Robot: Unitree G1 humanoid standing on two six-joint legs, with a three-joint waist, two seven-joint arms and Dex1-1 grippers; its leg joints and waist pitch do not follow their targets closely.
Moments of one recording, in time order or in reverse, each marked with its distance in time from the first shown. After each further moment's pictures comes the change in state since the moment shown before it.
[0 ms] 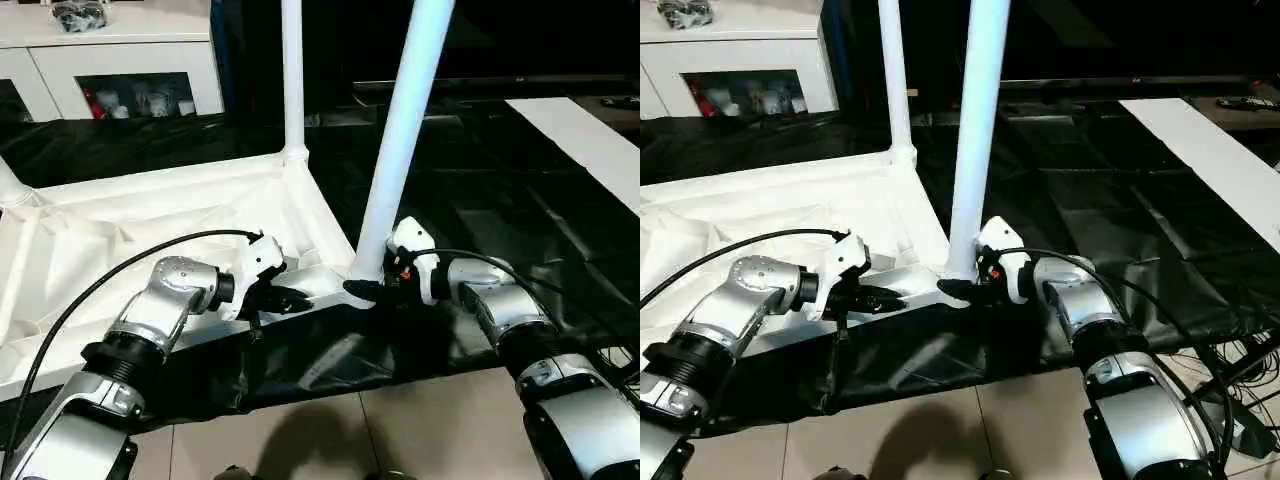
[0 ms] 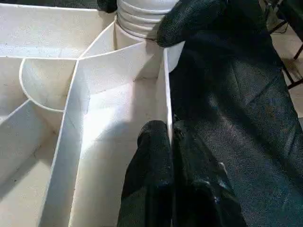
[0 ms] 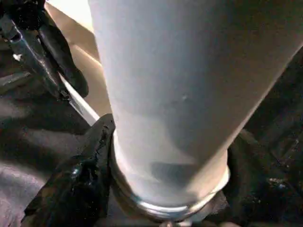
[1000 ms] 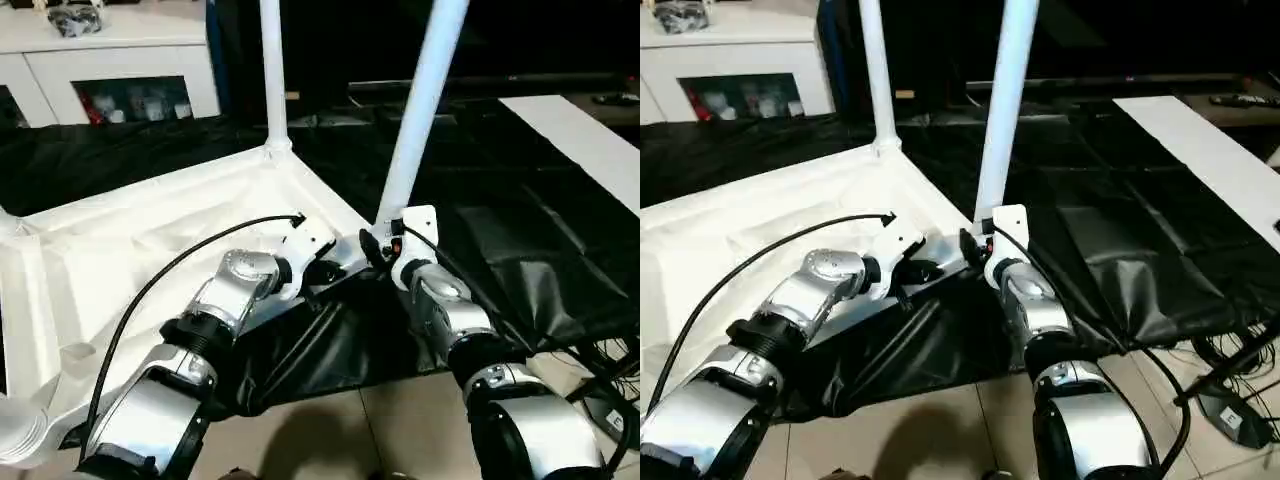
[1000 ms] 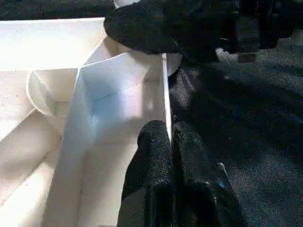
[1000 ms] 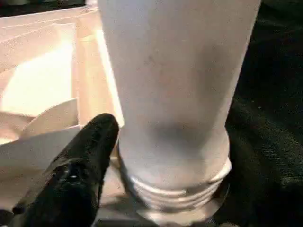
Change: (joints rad) left arm -0.150 -0.264 0.036 0.234 0.124 -0.005 0.377; right arm 0.003 0.243 -0.234 0.075 0.020 -0.035 -0.773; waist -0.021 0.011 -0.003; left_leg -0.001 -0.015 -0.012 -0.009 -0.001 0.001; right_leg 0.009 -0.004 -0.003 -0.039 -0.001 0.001
